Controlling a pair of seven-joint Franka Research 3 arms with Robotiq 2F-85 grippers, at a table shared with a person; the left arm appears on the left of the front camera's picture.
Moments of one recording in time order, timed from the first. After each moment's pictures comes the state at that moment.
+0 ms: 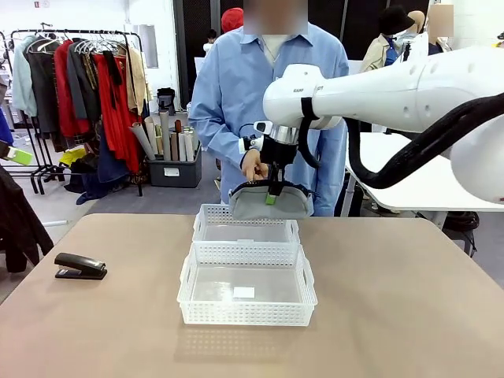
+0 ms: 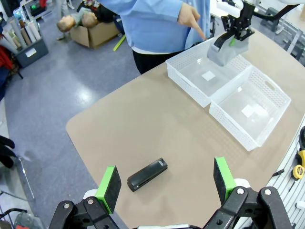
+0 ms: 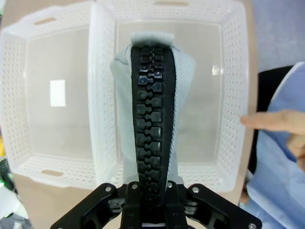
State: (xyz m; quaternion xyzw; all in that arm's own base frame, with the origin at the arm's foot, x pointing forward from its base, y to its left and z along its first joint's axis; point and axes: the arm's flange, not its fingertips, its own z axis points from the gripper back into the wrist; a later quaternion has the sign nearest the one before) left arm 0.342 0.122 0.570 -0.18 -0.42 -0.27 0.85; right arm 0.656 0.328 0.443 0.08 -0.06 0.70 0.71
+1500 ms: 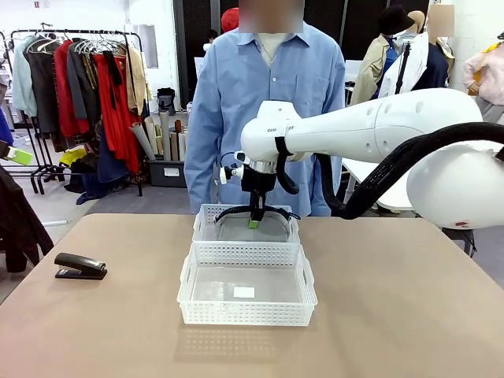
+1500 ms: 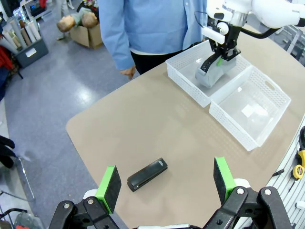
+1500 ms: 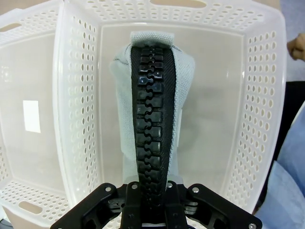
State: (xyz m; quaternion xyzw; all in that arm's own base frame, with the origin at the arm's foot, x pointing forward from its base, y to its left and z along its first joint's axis) left arm 0.342 0.121 0.570 -0.18 -0.42 -0.27 0.85; right arm 0.664 0.369 0.364 0.07 -0.04 0.71 0.70
